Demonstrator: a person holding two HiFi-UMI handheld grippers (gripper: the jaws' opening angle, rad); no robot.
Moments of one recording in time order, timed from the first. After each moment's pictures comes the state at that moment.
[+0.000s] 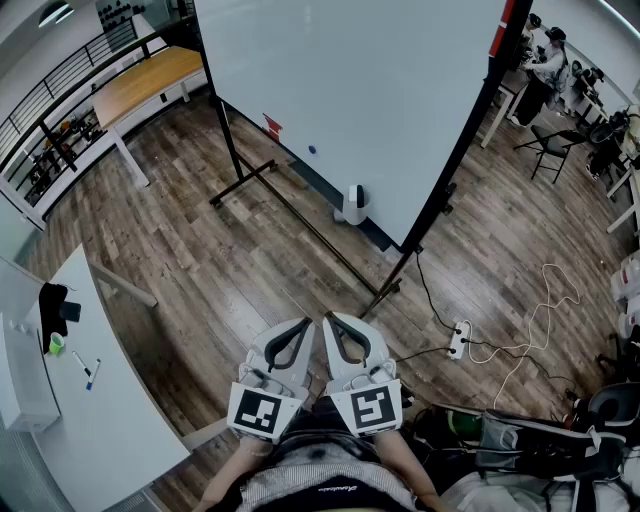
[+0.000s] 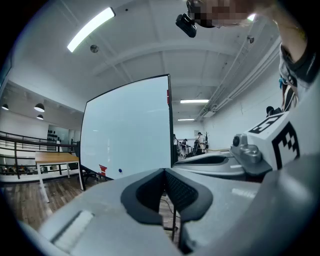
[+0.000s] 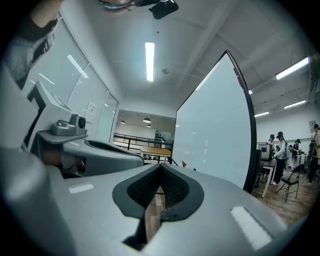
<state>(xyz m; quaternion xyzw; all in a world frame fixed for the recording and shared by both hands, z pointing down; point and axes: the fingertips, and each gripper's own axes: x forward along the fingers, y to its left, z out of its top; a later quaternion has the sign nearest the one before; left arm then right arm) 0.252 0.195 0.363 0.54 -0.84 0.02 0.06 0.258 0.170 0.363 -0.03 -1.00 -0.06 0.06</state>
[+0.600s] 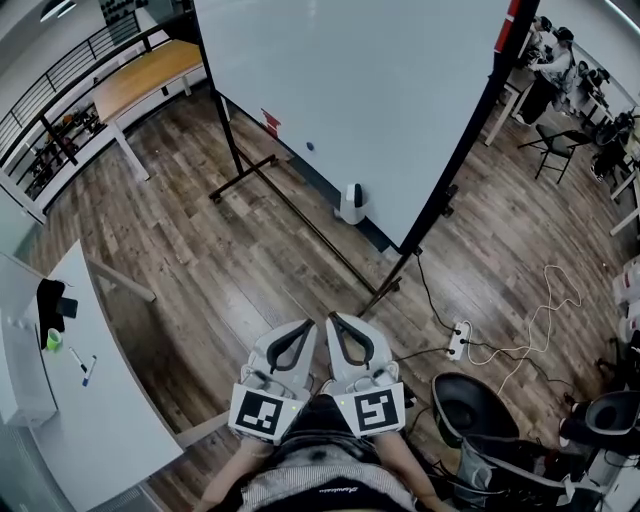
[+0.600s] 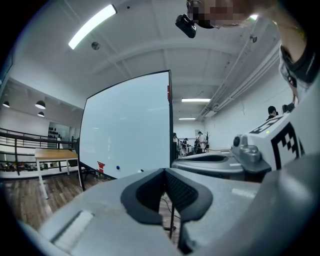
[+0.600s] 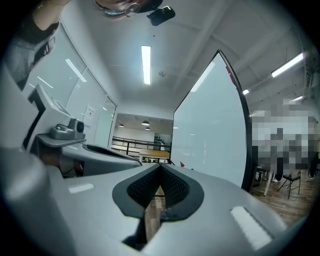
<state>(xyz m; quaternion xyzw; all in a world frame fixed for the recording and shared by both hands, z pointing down) 0.252 0.173 0.373 0.54 -0.84 0.02 0.07 0.258 0.145 0.367 -0.03 -1.00 -0.04 0.04</state>
